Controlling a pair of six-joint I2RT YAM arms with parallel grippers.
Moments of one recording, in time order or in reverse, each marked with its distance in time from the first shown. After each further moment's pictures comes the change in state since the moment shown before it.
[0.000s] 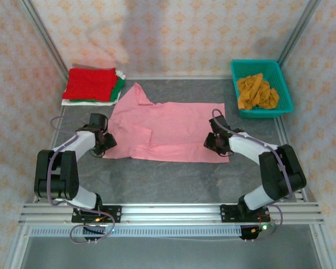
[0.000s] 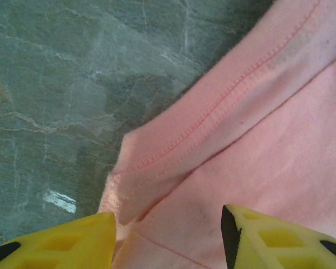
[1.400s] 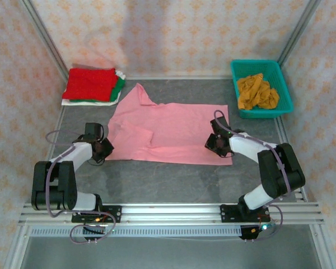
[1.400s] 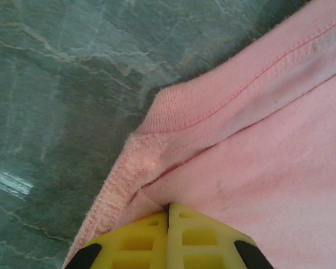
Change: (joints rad) left arm 0.046 -0.116 -0.178 0.120 0.104 -0.128; right arm -0.024 0.005 -0.019 0.004 -0.006 0.060
